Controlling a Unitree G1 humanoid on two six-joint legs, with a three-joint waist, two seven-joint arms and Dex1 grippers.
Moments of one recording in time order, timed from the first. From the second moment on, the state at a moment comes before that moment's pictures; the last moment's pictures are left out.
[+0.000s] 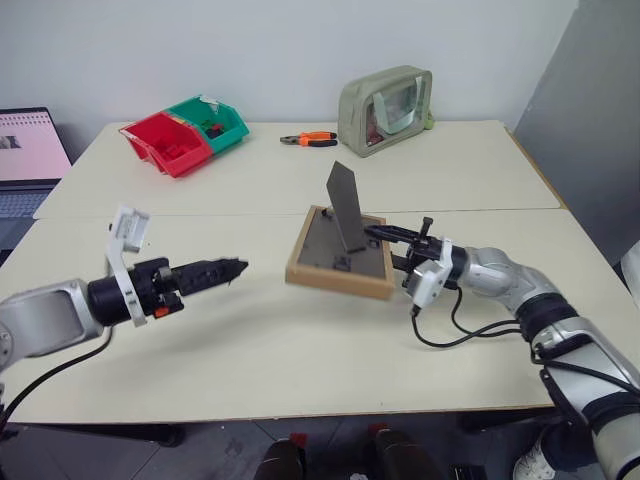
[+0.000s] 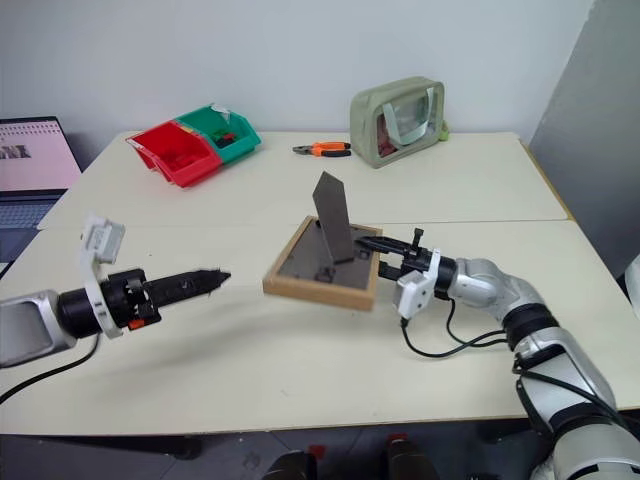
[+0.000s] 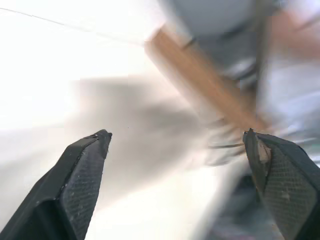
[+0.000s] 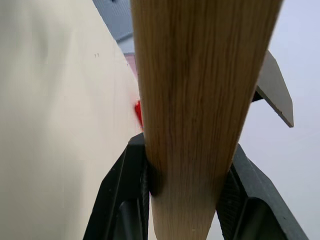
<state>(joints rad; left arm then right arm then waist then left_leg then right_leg) -0.05 1.06 0.45 -0.33 -1.40 1.01 -0.37 -0.88 -0.46 0.44 0.89 -0.20 -1.11 0.42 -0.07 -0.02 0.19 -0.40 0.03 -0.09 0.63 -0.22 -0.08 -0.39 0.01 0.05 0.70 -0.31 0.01</state>
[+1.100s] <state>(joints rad) 0.11 0.75 0.38 -0.59 -0.70 0.65 -0.39 -0.95 -0.17 0.12 1.08 0.14 0.01 1.19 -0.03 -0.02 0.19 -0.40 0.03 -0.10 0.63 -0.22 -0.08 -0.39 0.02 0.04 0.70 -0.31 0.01</state>
